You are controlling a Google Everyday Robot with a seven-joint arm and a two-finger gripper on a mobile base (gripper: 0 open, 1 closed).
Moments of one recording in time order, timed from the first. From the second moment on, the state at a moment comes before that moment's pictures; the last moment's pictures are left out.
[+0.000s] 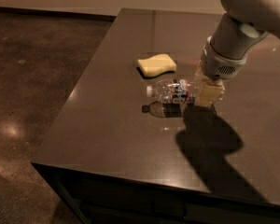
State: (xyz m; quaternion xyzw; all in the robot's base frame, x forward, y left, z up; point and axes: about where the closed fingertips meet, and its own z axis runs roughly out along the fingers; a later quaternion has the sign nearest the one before) arm 0.535 -0.175 0.868 -0.68 0.72 -0.02 0.11
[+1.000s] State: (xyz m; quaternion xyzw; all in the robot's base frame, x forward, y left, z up) arm 0.609 -0.156 0.858 -0.65 0.74 -0.04 0.14
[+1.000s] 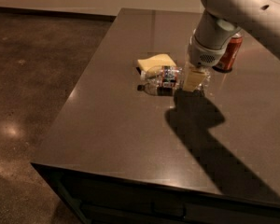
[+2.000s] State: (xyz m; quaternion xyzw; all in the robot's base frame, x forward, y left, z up) arm 0.617 -0.150 0.852 -0.66 0.74 -0.04 0.13
